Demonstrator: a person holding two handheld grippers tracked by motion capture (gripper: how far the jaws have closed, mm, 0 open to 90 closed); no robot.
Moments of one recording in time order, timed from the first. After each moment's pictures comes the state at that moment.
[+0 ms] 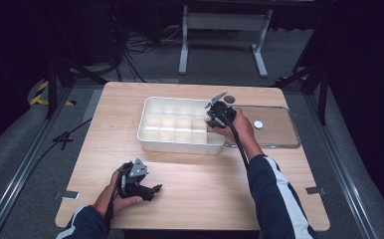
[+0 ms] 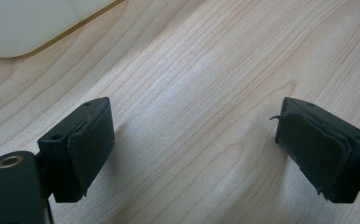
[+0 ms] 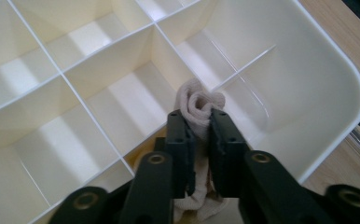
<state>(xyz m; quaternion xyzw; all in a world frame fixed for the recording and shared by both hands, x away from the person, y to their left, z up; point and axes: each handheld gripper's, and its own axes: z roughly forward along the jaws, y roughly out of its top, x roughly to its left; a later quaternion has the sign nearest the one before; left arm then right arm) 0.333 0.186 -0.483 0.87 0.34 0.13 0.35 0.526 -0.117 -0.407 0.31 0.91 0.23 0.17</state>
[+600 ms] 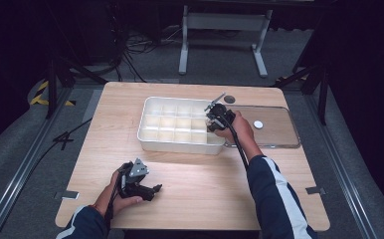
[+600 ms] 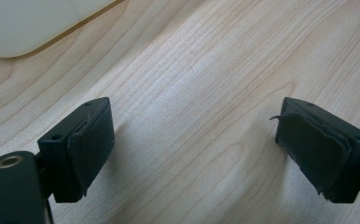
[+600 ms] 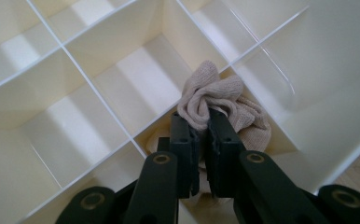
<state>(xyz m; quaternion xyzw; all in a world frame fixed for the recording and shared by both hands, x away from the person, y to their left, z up) 0.333 0.186 -0.483 0.87 0.34 0.13 0.34 0.527 -0.116 -0.417 0.32 0.91 0.21 0.13</state>
